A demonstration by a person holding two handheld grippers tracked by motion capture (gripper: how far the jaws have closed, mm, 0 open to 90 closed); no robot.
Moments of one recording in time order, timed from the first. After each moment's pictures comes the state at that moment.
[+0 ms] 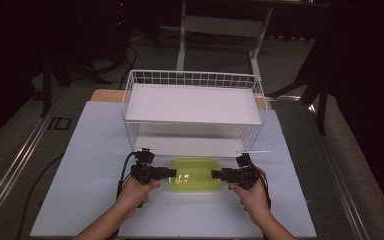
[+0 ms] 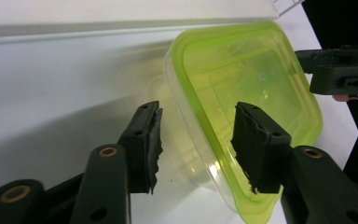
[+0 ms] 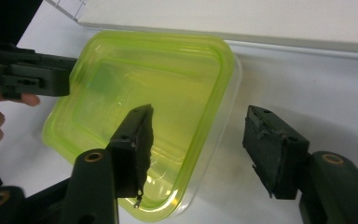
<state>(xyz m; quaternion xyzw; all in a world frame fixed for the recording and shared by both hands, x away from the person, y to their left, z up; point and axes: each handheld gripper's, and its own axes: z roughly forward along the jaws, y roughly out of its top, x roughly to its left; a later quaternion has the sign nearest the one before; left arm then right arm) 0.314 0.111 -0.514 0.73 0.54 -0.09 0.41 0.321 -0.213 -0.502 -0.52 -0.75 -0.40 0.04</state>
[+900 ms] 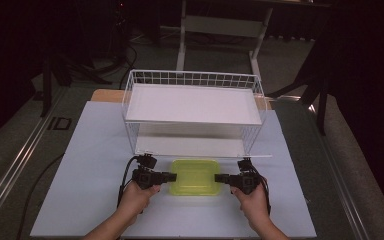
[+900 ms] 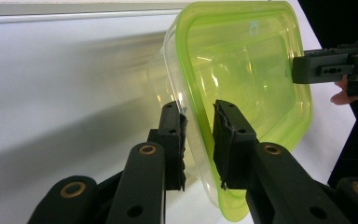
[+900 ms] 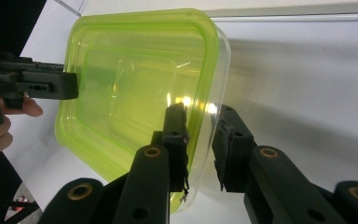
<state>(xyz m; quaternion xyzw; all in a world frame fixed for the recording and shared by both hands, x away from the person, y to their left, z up) 0.299 0.105 -0.512 0.74 0.53 -0.08 0.42 0.308 -0.215 -0.504 -0.55 -0.74 -0.39 0.06</state>
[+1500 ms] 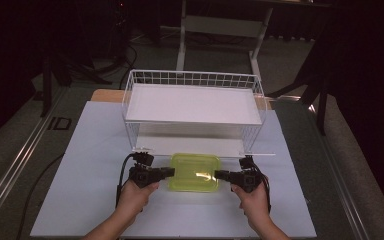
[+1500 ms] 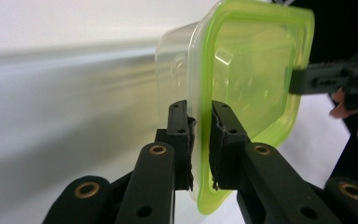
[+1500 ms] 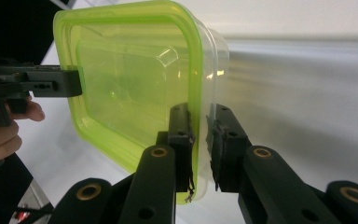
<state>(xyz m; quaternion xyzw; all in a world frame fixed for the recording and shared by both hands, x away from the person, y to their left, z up) 0.295 0.110 -0.484 0.72 0.52 -0.03 0.45 0.305 -0.213 -0.485 -0.54 -0.73 -0.42 0.05</state>
